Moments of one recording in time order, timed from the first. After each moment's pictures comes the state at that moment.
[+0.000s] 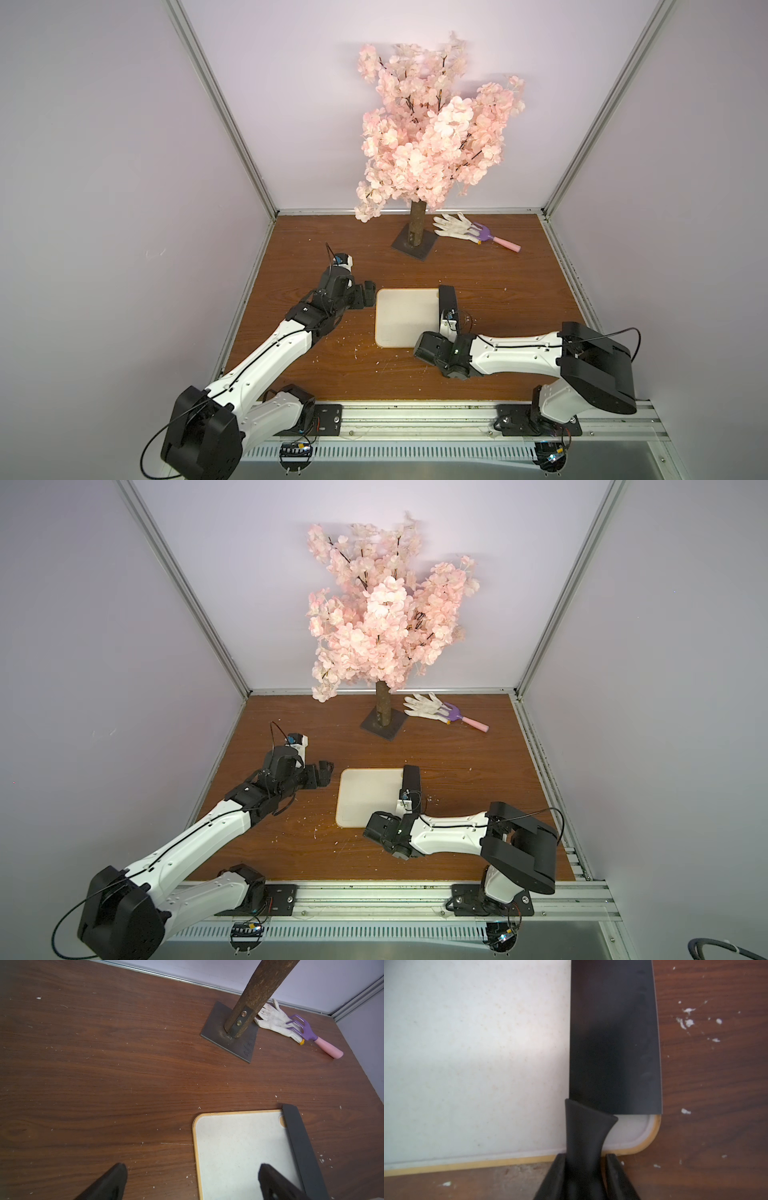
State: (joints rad) left arm -0.44 1.09 0.71 -0.29 -0.10 -0.40; right arm 1.18 1.57 0.78 -0.54 0.53 1.22
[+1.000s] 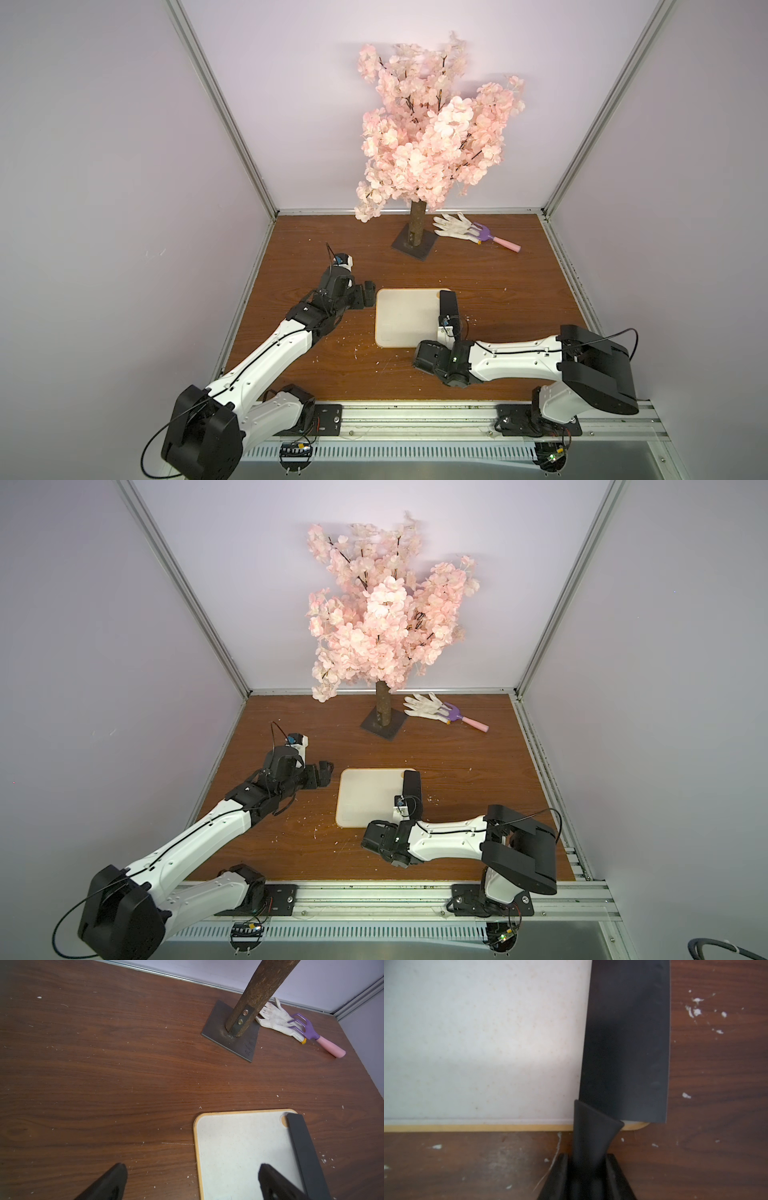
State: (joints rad) left arm -0.44 1.09 0.71 -0.29 -0.10 -0.40; right arm 1.25 1.57 0.78 -0.59 0.54 1.17
